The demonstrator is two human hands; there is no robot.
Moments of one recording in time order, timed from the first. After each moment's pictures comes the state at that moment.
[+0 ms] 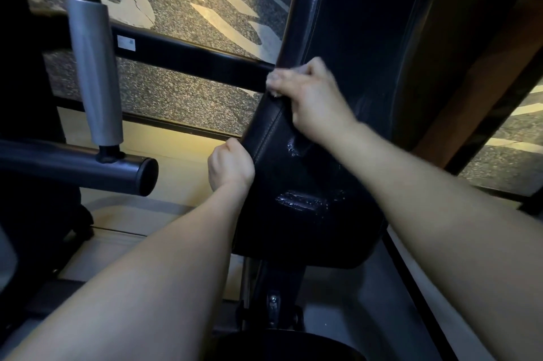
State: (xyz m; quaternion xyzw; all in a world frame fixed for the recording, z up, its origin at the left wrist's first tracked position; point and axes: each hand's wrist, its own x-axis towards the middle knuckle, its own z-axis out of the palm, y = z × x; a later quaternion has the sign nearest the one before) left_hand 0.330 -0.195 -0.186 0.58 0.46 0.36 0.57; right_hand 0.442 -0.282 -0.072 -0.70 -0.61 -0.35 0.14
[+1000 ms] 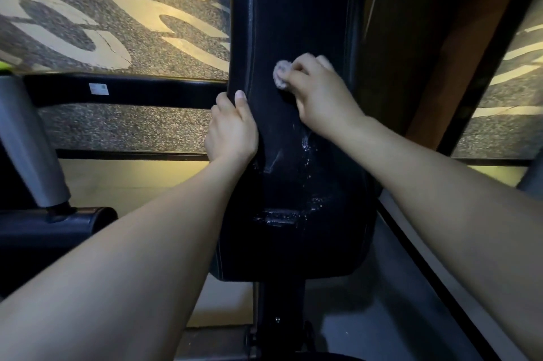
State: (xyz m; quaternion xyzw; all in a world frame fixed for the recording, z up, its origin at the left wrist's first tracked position) left_hand 0.395 -0.205 -0.101 0.78 0.33 0.44 0.31; right_hand 0.487 -0.344 -0.040 -0.72 -0.53 -0.43 0.15
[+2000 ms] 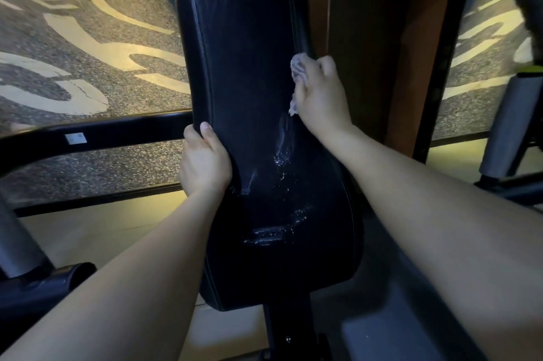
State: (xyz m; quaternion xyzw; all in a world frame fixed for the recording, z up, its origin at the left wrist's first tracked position) left_hand 0.394 -0.207 -0.106 0.77 0.33 0.46 0.29; right_hand 0.512 -0.381 -0.037 -0.75 -0.35 -0.44 0.35
